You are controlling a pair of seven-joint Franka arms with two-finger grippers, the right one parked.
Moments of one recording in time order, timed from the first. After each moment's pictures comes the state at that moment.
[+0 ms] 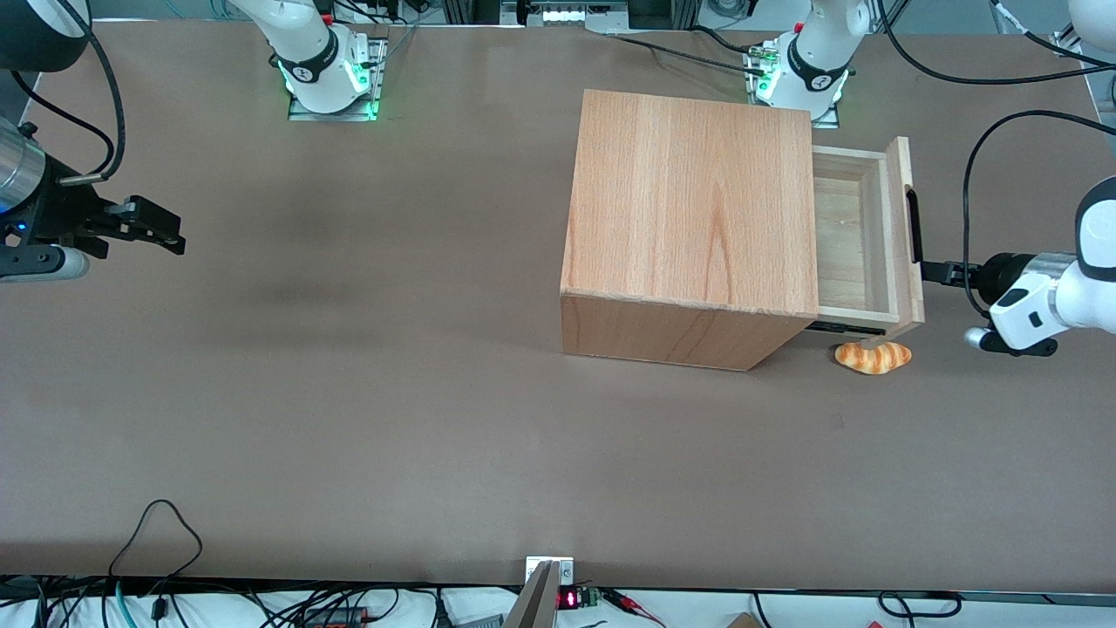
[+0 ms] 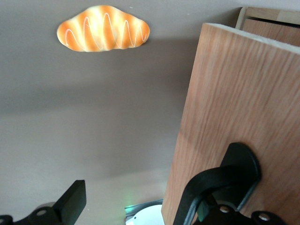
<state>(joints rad) 0.23 0.41 -0.04 -1.57 -0.11 1.47 0.26</state>
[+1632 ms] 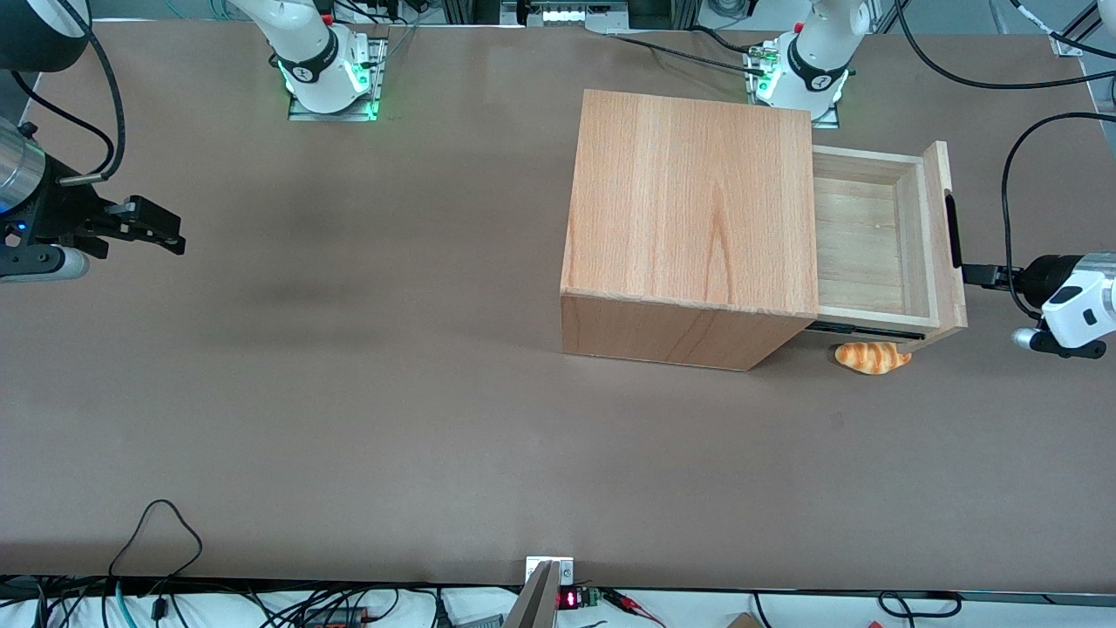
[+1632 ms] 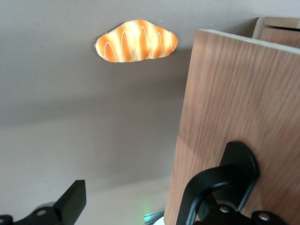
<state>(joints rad) 0.32 0.44 -0.04 -1.54 -0.09 1.50 0.37</state>
